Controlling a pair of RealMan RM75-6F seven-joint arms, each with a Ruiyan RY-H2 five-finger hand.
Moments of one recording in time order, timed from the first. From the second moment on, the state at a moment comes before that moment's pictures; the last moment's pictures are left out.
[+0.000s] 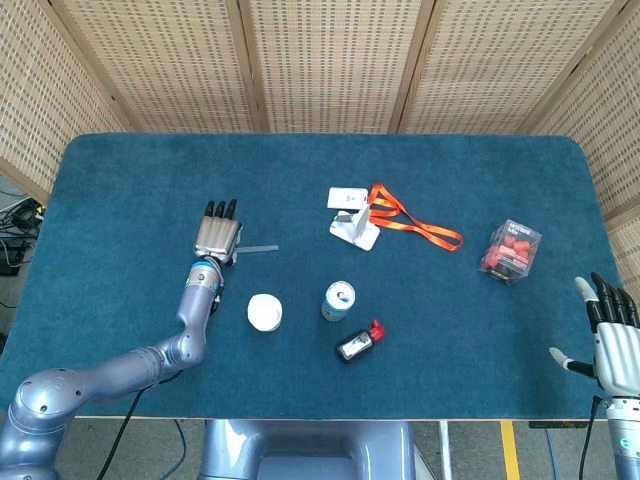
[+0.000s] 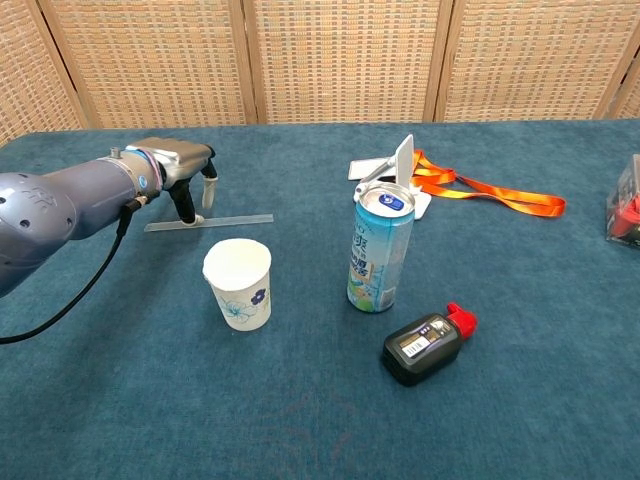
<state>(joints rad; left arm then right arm) -1.03 -1.85 -0.30 -0.92 0.53 0.82 0.83 0.07 -1.16 0.12 -1.52 -1.42 1.48 0.07</state>
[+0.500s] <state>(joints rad) -1.05 -1.89 -0.29 -0.83 0.53 0.78 0.83 0.07 -1.17 0.13 -1.52 -1.41 1.48 0.08</state>
